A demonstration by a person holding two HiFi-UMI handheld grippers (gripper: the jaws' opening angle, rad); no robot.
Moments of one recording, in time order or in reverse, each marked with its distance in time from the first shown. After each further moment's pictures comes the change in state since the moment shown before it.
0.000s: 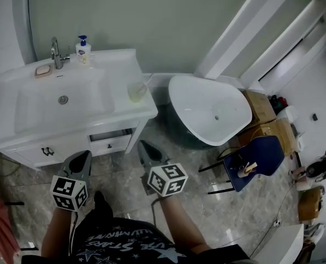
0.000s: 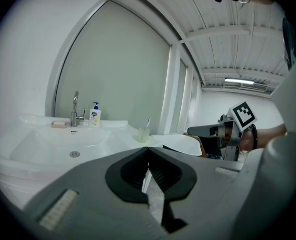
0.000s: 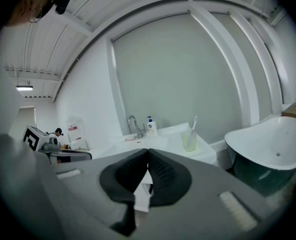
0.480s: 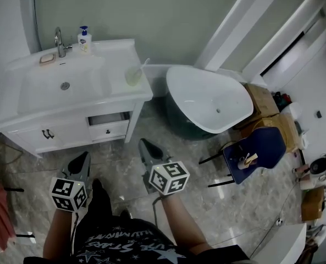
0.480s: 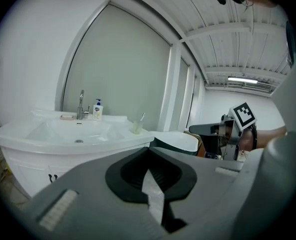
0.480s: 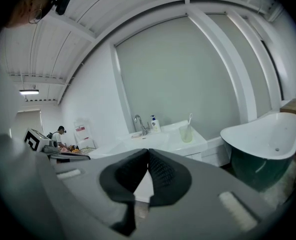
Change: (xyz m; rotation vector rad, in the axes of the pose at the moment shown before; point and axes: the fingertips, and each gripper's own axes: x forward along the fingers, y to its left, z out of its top) left arm -0.063 -0.075 -0.040 -0.020 0.017 0.047; right arm -0.095 0.004 -0.030 0.013 -0.006 0.034
